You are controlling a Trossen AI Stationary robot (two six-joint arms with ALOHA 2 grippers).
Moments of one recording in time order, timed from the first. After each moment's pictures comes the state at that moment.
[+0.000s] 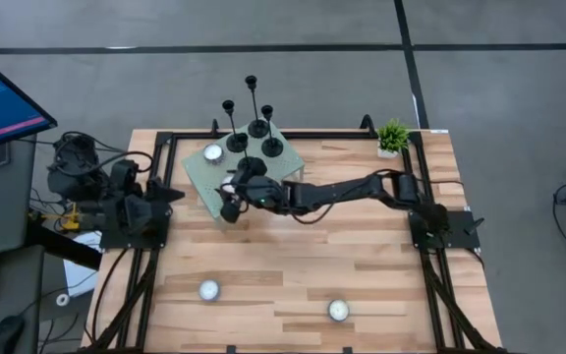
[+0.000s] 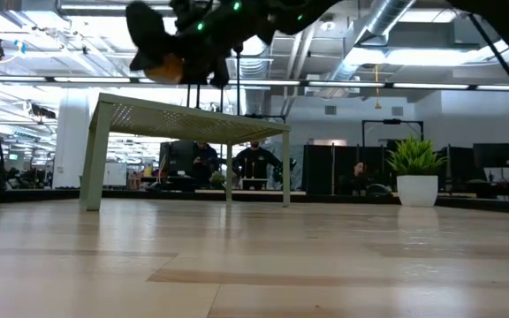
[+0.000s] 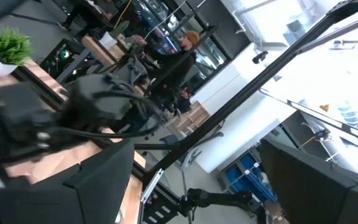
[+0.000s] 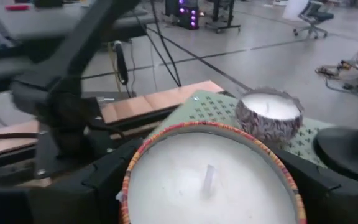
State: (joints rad) left arm -0.89 0.36 0.86 -0.17 -0.83 -0.68; right arm 0.02 2.21 1.77 0.18 0.47 0.13
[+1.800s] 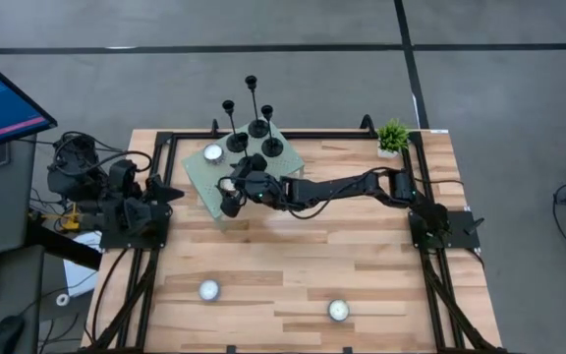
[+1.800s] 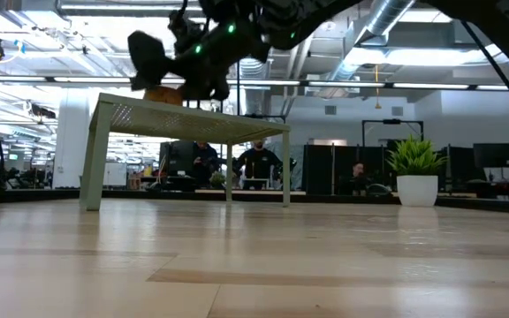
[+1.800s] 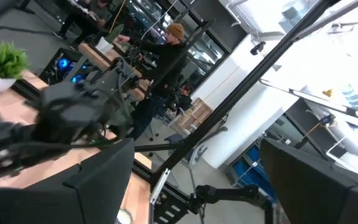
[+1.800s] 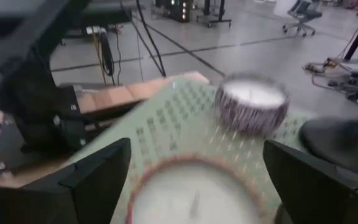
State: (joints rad) left arm -0.89 0.36 0.86 -0.16 -0.81 -0.58; right arm -0.02 2.26 1.79 0.18 0.47 0.10
